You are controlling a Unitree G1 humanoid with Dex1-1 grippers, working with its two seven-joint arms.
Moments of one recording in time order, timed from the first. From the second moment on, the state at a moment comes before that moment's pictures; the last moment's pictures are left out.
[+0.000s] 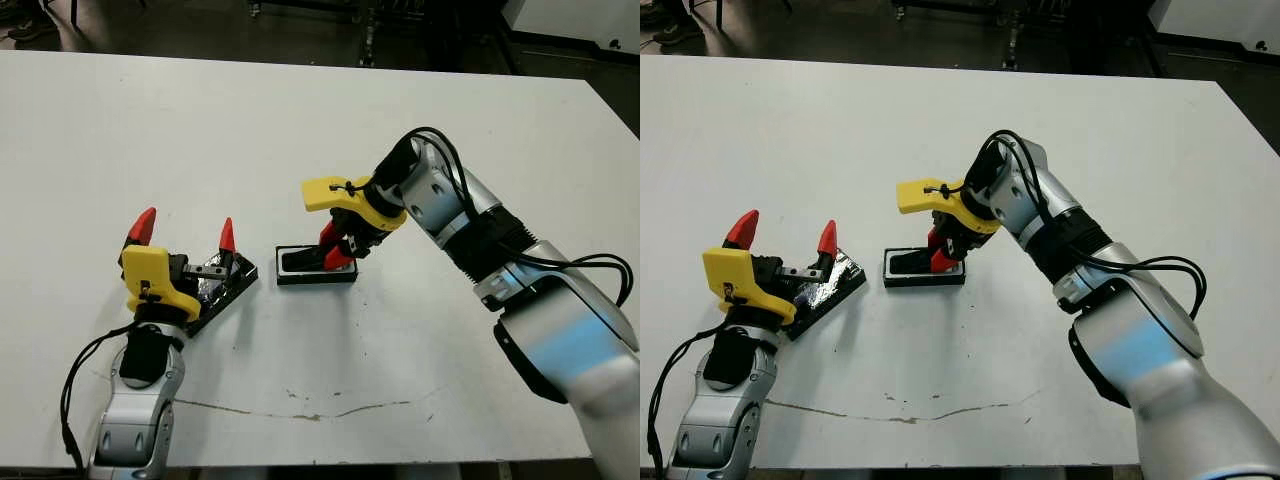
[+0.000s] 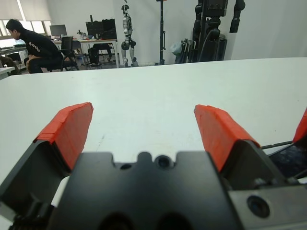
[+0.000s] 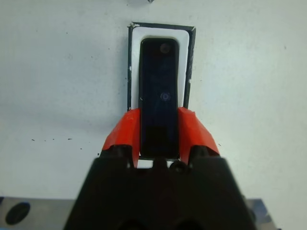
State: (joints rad) left arm 0.06 0.12 0.03 -0.26 -0.02 0.04 -0.03; right arm -1.10 -0.29 0.64 0.62 -0.29 0.41 1.46
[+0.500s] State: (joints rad) left arm 0.07 0.12 0.03 -0.26 -0.03 0.04 -0.03; right arm -1.10 -0.28 0.61 0.68 -0.26 0.25 1.45
